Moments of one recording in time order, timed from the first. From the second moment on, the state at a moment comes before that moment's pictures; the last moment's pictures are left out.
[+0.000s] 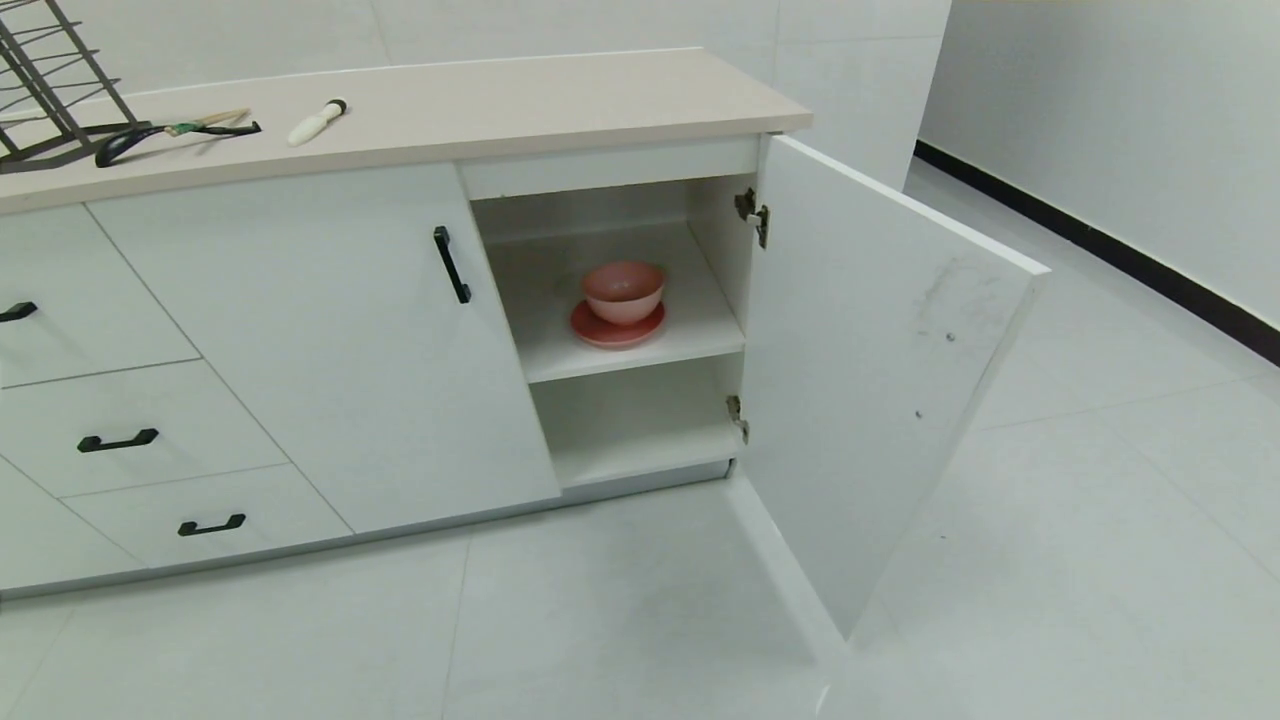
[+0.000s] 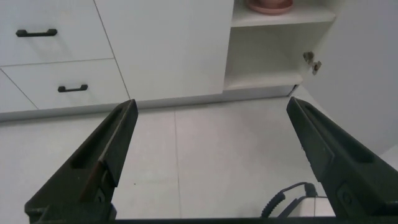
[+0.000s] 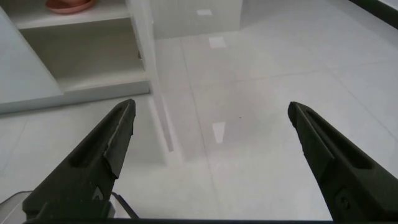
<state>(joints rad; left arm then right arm) 0.00 0.00 0.00 0.00 0.07 -0.04 0.00 0.00 0.00 0.00 0.00 -0.03</state>
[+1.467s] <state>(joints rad) 0.00 0.00 0.00 0.00 0.06 -0.01 0.01 0.12 -0.19 -0.15 0.07 0.01</state>
